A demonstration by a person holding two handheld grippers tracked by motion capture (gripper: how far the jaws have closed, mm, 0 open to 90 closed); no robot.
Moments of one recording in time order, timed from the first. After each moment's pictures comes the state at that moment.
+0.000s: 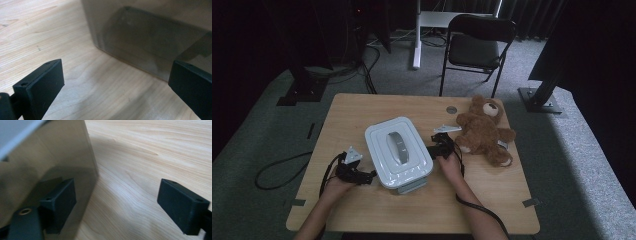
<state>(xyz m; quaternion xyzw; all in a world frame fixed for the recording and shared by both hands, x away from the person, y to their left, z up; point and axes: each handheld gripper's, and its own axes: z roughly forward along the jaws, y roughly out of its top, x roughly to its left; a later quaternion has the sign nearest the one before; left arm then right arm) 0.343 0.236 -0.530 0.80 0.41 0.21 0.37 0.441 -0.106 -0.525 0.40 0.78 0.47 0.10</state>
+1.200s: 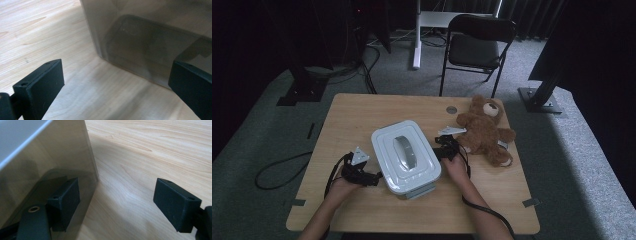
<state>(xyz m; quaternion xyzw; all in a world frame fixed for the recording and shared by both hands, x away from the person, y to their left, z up) 0.332 0.208 -0.519 0.82 0.39 0.21 0.38 0.434 -0.122 -0.526 0.39 0.79 0.47 0.11</state>
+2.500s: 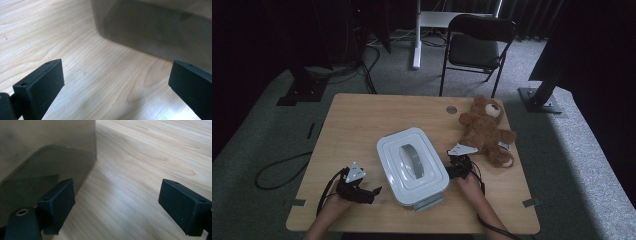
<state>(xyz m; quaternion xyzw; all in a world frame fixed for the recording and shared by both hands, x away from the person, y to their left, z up) 0.288 0.220 -0.530 0.83 0.37 0.19 0.37 0.376 -0.159 -0.541 0.34 0.81 0.45 0.16</state>
